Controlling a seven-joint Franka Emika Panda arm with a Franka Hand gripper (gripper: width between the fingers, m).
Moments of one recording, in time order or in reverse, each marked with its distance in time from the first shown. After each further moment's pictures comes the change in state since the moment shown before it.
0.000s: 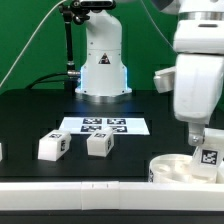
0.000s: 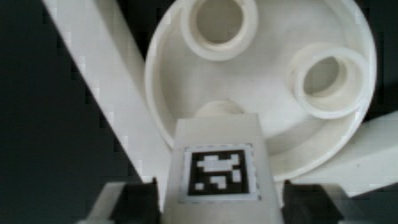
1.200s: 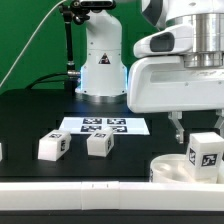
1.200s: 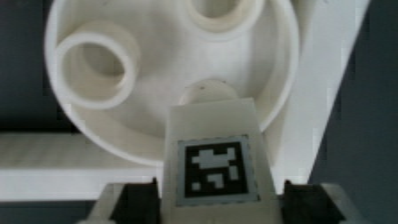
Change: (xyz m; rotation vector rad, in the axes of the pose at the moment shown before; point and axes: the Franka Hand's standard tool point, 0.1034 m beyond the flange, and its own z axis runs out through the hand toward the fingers) arm 0.002 -0.007 0.004 -0.010 0.188 1.170
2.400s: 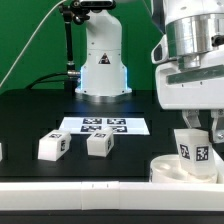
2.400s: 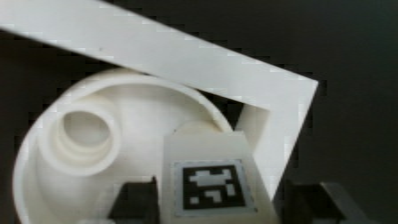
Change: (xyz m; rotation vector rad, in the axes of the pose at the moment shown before) arm -0.005 -0.010 -0.001 0.072 -0.023 1.225
